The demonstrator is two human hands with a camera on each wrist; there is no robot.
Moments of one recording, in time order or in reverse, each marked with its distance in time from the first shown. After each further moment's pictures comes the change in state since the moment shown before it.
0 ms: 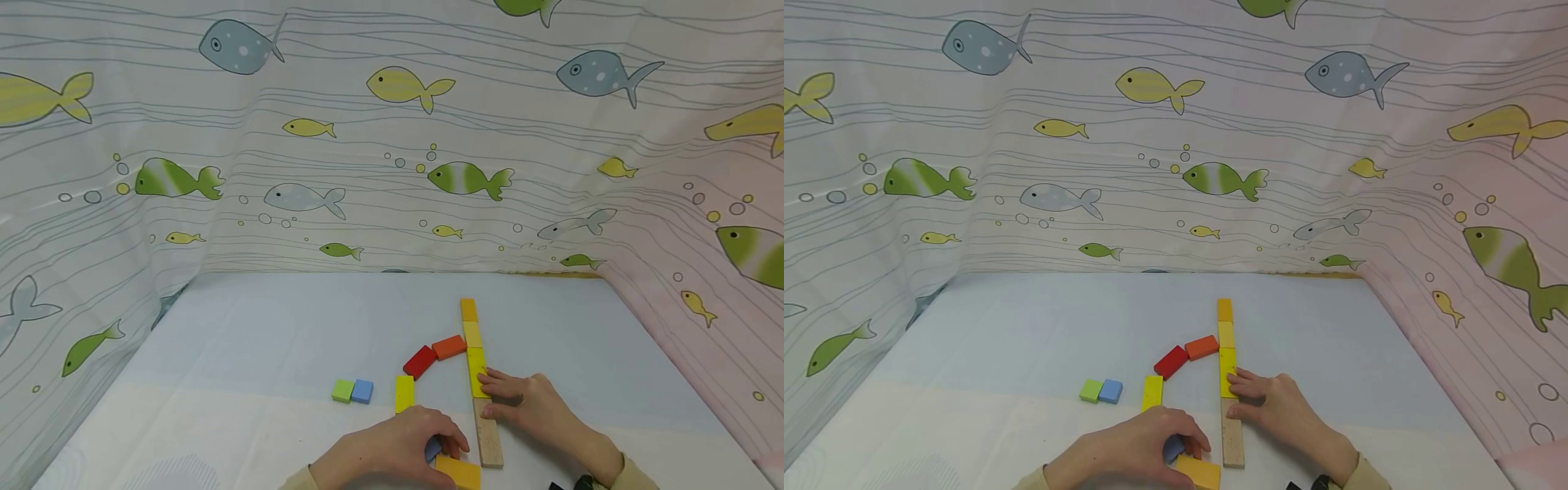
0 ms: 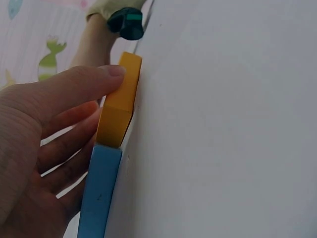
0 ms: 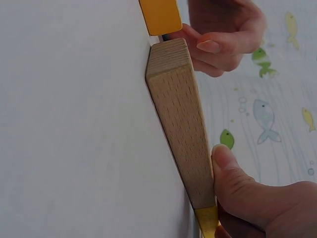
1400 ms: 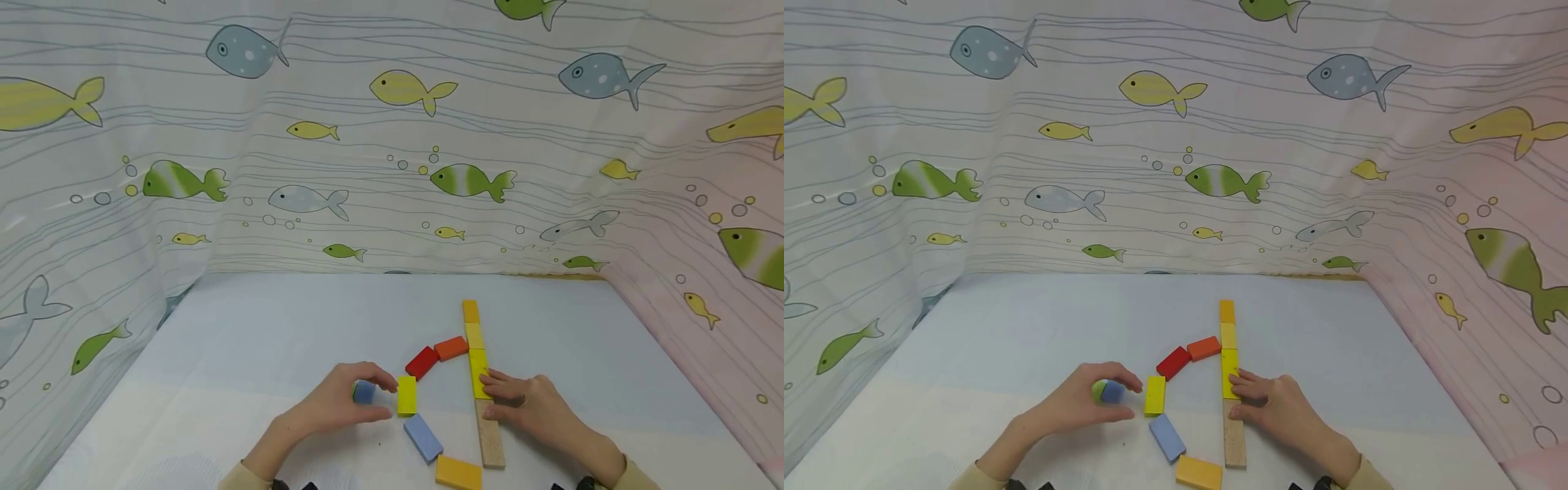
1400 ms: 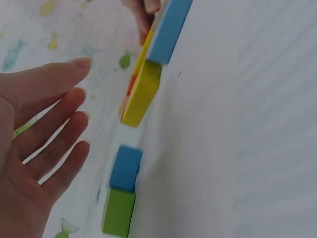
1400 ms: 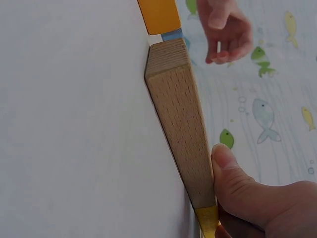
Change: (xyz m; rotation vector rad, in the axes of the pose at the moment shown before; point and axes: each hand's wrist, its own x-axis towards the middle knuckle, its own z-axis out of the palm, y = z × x) left_hand -0.072 -0.036 -0.050 -0.145 0.416 -0.195; right_hand -0.001 0.001 0.000 0.031 -0.013 0.040
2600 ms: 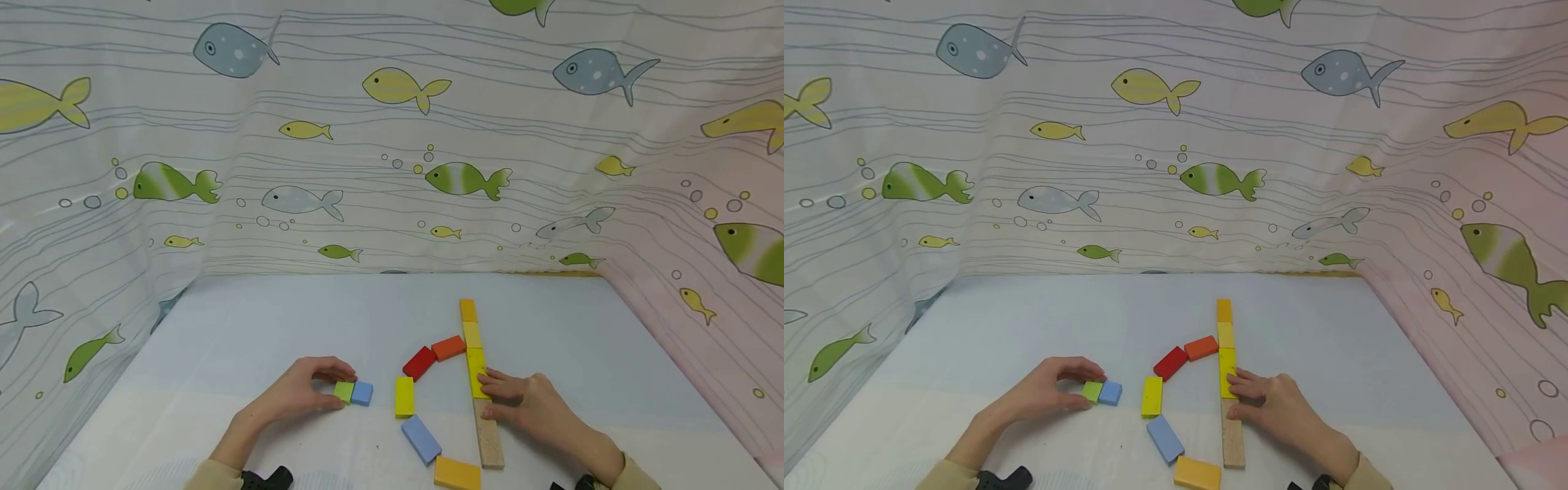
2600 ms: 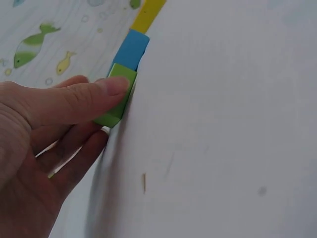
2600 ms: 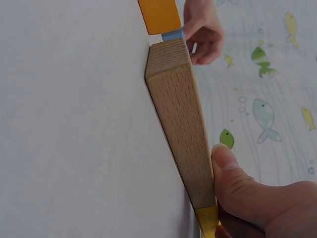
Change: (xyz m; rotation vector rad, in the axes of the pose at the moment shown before) left_hand -0.018 -0.054 -0.043 0.048 -0.002 -0.102; right_hand 0.000 0.001 -0.001 -0.003 -0.012 0.011
